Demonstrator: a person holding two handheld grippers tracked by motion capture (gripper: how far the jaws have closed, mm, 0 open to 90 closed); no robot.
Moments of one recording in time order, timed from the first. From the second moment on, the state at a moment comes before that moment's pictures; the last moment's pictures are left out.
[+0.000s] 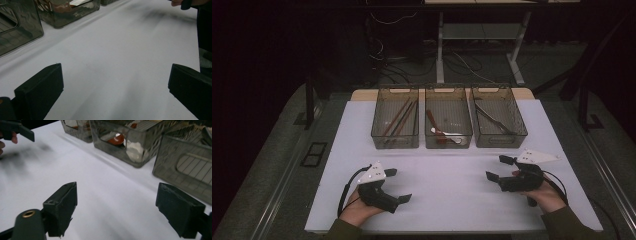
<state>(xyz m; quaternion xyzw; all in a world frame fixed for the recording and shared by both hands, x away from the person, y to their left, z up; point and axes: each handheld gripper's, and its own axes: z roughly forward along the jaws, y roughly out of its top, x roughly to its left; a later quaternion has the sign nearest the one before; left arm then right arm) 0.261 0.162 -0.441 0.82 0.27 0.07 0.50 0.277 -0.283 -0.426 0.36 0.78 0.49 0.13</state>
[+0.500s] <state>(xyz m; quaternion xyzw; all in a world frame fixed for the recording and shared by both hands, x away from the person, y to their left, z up) 0.263 0.165 -0.441 0.82 0.27 0.07 0.50 0.255 -0.299 -0.441 0.37 0.79 0.48 0.12</state>
